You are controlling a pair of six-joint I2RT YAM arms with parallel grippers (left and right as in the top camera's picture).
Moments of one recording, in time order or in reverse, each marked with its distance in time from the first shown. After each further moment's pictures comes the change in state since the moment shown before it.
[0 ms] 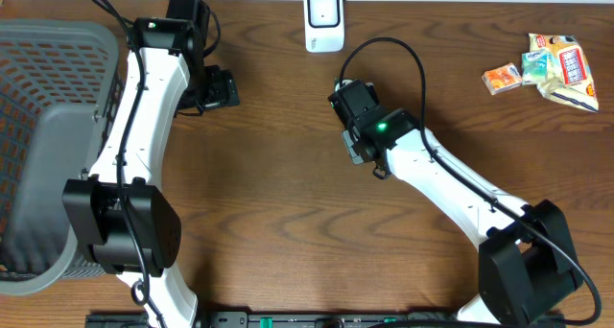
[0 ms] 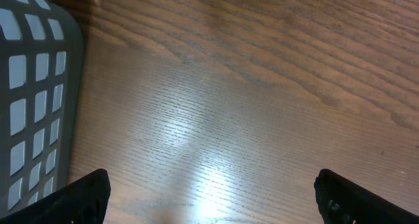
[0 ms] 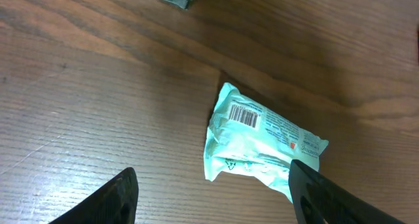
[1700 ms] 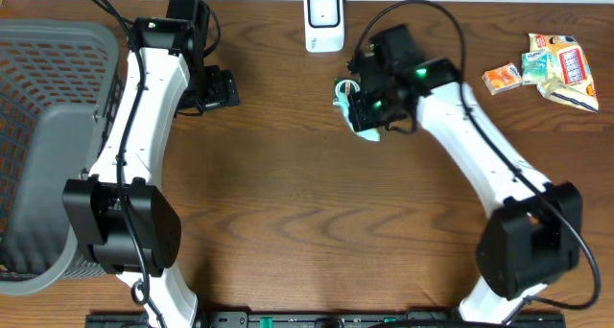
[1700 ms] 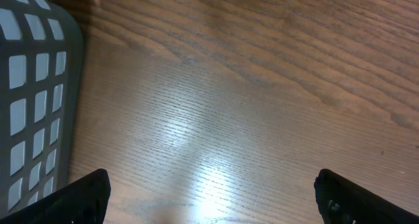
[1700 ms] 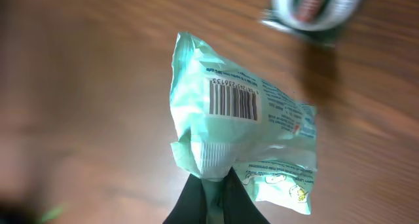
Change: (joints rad) left arm 0.000 0.000 0.000 0.000 0.000 0.000; right arm -0.223 0.100 0.293 -0.159 -0.760 -0.100
